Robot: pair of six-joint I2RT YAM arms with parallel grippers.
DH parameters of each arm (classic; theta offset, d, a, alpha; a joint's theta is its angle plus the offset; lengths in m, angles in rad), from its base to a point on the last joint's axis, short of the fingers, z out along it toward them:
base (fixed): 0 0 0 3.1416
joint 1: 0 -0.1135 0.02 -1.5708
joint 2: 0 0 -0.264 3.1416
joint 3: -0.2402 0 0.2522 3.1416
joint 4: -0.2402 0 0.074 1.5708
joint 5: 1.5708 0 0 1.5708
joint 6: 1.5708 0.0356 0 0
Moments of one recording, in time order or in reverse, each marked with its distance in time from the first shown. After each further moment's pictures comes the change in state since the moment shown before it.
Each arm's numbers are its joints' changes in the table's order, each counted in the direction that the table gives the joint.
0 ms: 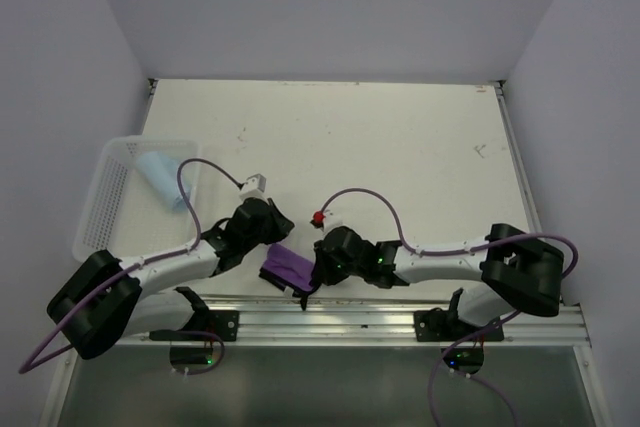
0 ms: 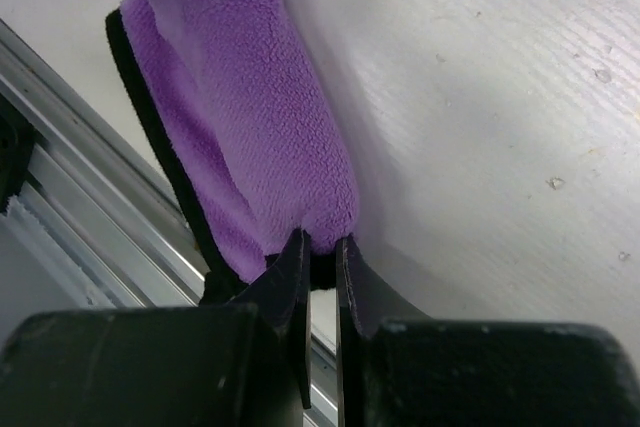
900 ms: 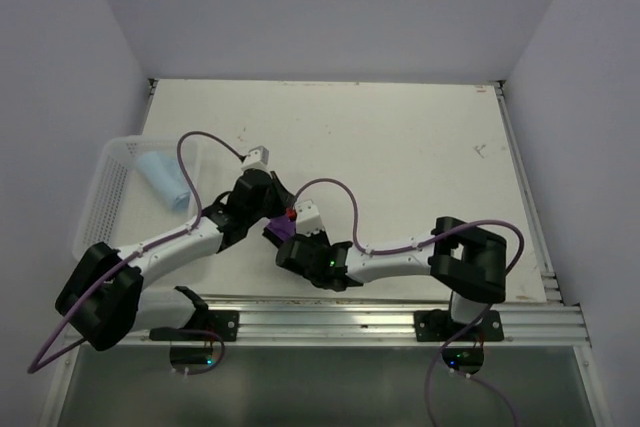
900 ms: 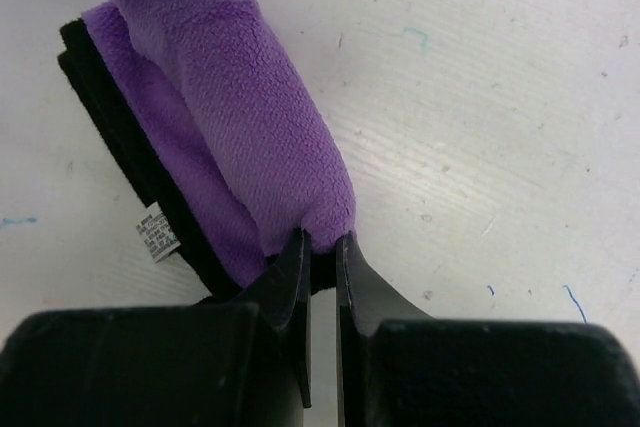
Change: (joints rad) left arm -0.077 -0.059 -0.241 -0.133 0.021 0.096; right arm -0.150 -0.271 -0.334 -0.230 0.706 0.013
